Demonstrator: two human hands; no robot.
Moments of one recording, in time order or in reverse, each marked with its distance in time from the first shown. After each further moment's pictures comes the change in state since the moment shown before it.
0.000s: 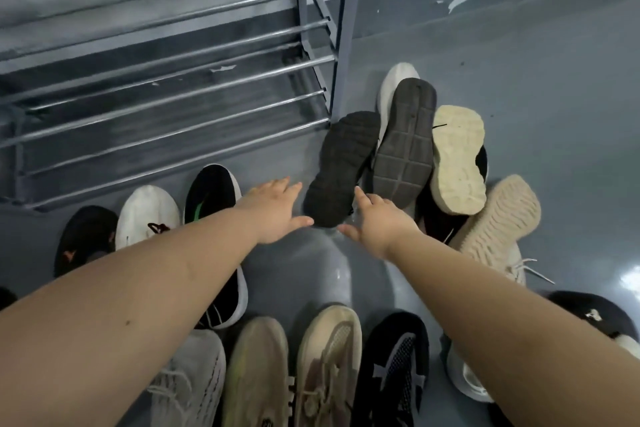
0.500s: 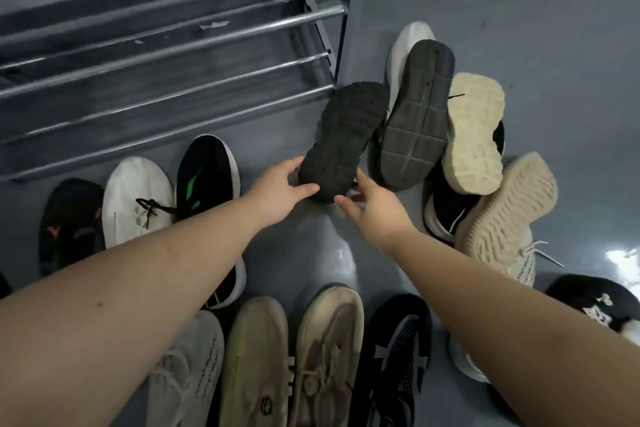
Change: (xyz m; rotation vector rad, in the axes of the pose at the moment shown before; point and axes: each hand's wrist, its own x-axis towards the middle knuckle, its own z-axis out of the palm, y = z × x) left_hand 0.019 0.005 0.033 -0.997 0.174 -0.095; right_hand 0.010 -0.004 0.034 0.612 0.183 -0.037
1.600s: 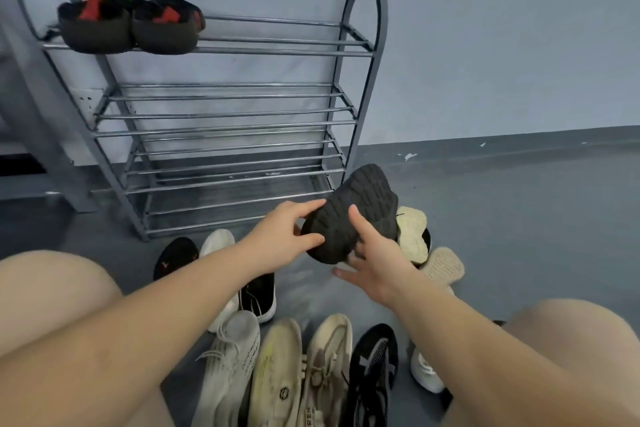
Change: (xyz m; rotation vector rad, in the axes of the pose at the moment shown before) left_hand -0.317 0.088 -0.079 0.178 0.241 0.503; right_hand -0.280 -0.170 -0.048 1.051 -0.053 0.072
